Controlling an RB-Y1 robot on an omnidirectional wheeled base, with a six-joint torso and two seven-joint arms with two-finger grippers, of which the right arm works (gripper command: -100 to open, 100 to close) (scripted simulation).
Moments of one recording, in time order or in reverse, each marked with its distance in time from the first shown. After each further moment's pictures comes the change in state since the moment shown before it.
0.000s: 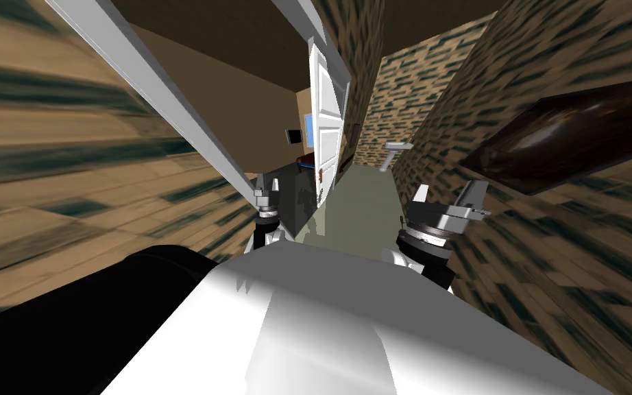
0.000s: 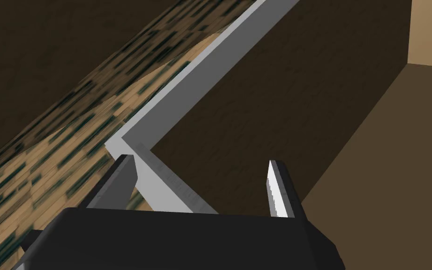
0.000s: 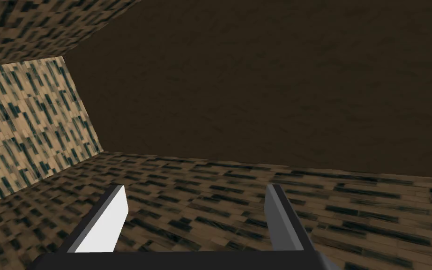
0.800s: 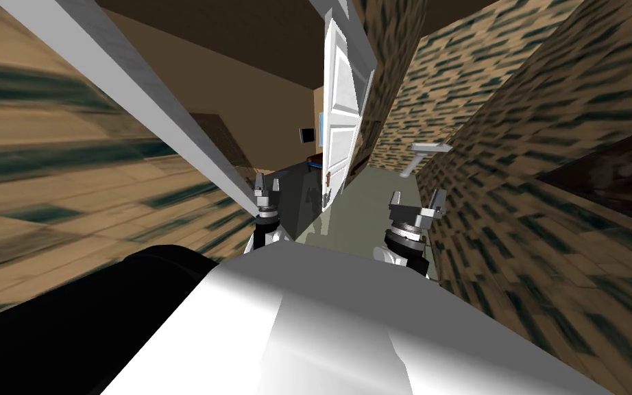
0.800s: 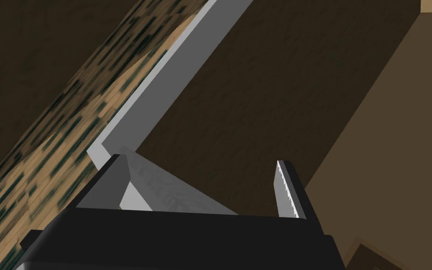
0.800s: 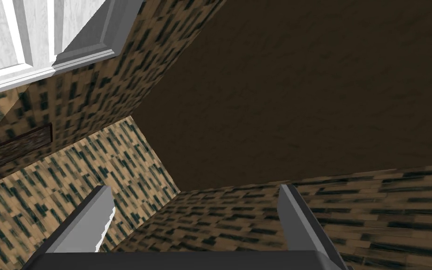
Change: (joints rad) arm -0.033 -0.046 0.064 0.154 -0.065 -0.037 -0.101
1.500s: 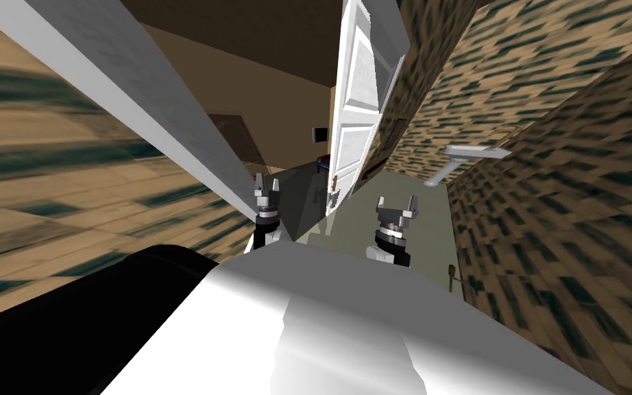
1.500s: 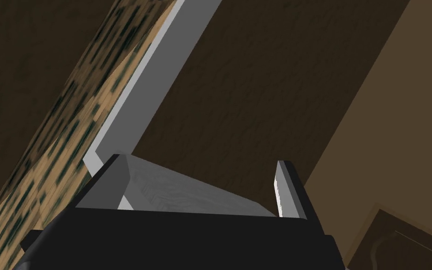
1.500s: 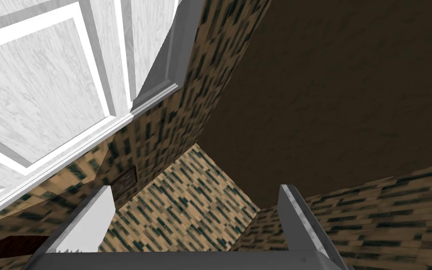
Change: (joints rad) arm -0.038 -0.027 0.063 0.160 -0.068 -0.037 -0.107
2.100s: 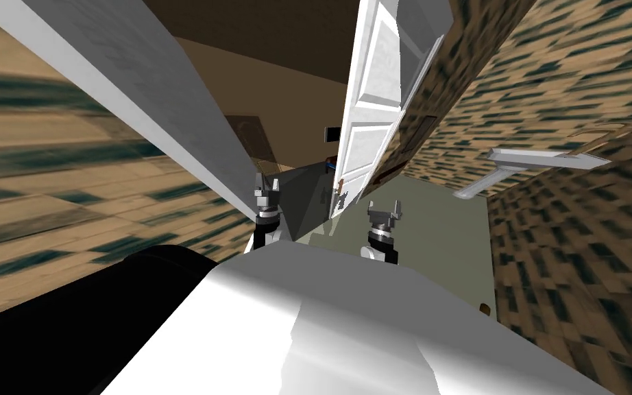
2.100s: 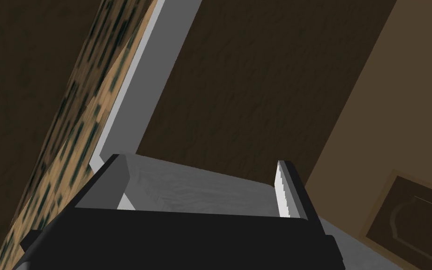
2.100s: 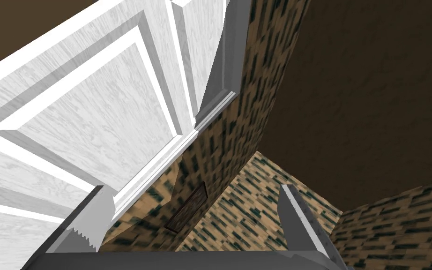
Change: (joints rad) arm -0.036 -0.014 0.056 0.142 -0.064 -0.028 -0.096
